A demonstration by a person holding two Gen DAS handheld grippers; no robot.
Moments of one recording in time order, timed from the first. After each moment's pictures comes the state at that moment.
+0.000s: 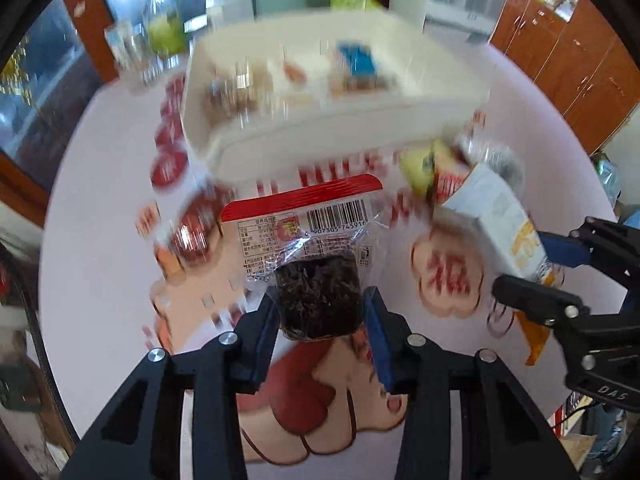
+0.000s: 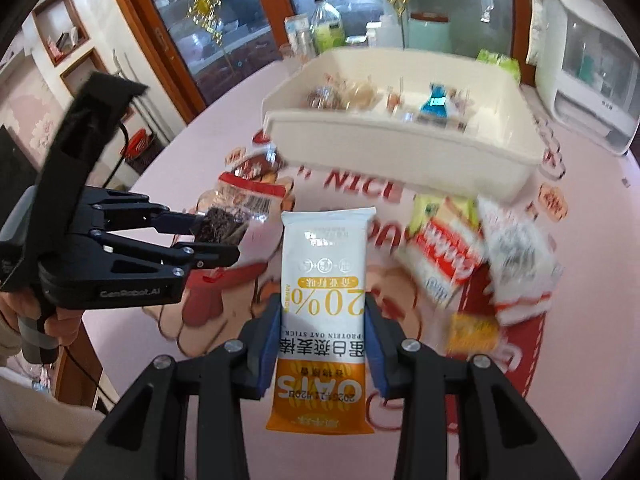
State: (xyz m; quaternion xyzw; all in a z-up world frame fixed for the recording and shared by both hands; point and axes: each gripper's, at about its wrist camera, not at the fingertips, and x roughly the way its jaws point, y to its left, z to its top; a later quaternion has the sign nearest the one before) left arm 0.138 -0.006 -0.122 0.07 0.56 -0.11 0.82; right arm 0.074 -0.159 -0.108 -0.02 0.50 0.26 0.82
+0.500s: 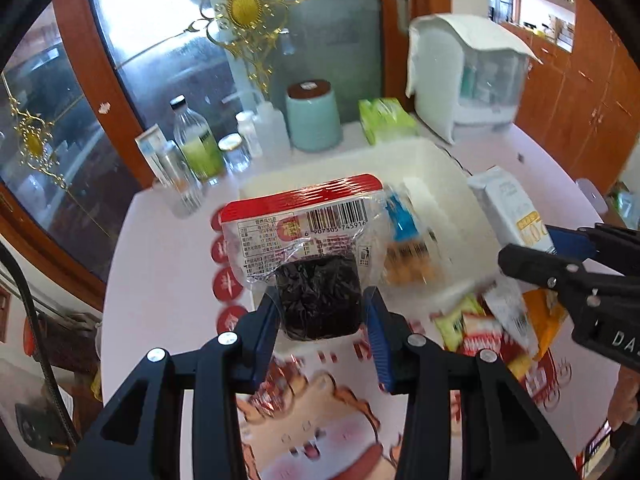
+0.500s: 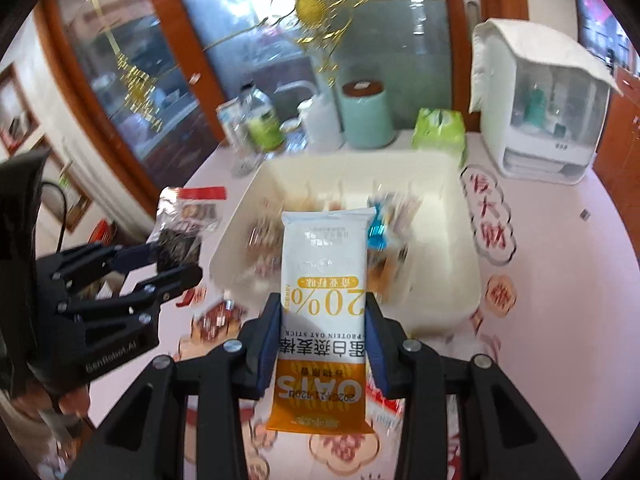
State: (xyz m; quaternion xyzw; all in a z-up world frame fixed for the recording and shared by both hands) left arm 0.237 -0.005 -0.021 0.10 0.45 -0.08 0.88; right arm 0.193 -0.171 -0.019 0.06 0.46 0.16 0.87
